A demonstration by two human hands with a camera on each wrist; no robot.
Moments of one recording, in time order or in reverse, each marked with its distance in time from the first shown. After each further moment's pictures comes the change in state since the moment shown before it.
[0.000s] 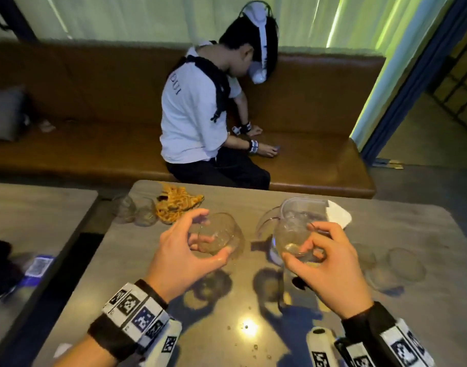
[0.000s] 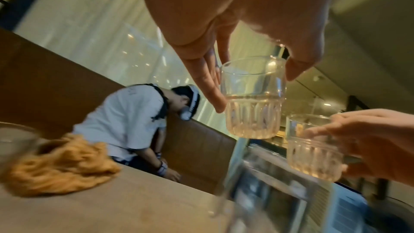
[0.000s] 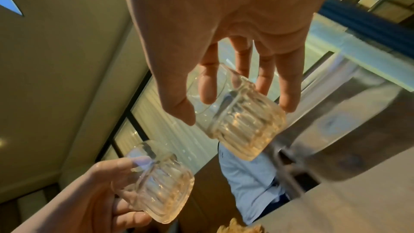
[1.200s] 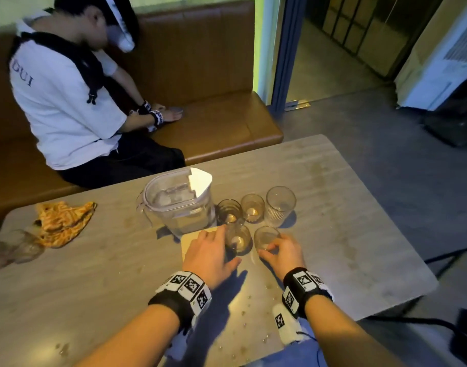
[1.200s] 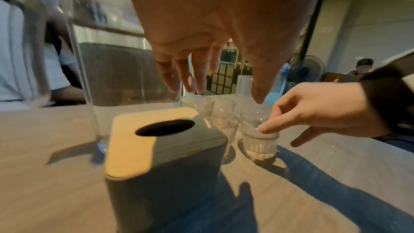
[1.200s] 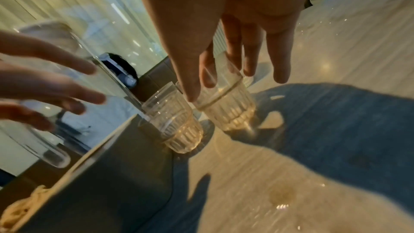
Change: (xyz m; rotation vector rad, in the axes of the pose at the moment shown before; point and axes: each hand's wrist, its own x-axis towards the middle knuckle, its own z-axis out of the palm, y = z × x) left_hand -0.010 0.018 0.282 0.871 -0.632 0.207; right_hand -0.083 0.228 -0.061 -0.195 -0.069 0.736
